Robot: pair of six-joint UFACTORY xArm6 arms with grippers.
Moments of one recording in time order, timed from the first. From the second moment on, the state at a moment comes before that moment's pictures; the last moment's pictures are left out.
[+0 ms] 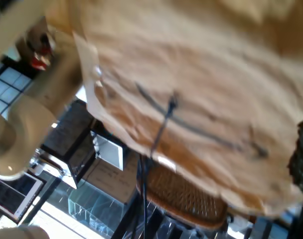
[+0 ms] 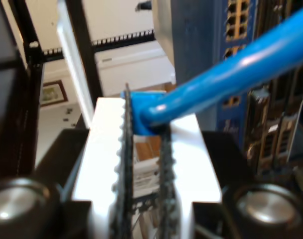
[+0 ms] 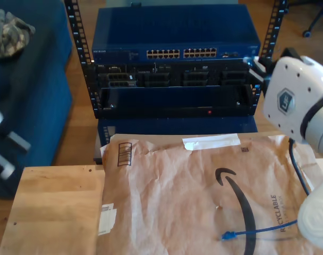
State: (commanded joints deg) left arm 35.9 -3.1 -69.2 -22.3 115.1 -74.9; right arm 21.1 -43.3 -15.2 25.0 -19.8 77.1
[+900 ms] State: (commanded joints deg) left arm 77.5 -22.7 -30.3 6.2 98.0 -28.8; right arm 21.0 -34.0 -15.2 23.3 -19.8 77.1
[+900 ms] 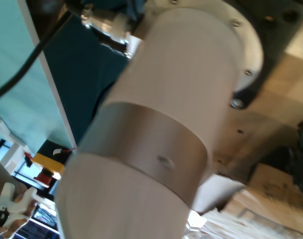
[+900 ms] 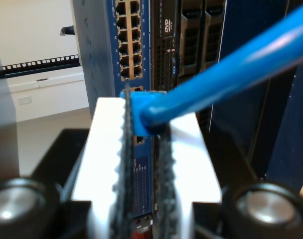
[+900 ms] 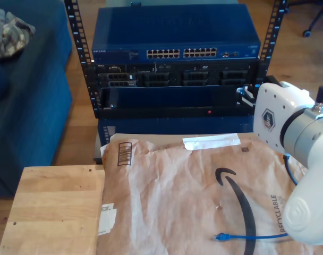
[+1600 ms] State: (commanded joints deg) left arm 83.1 -28.4 -17.6 6.9 85.2 -22.6; right arm 21.0 -25.1 -18.5 23.3 -19.7 77.1
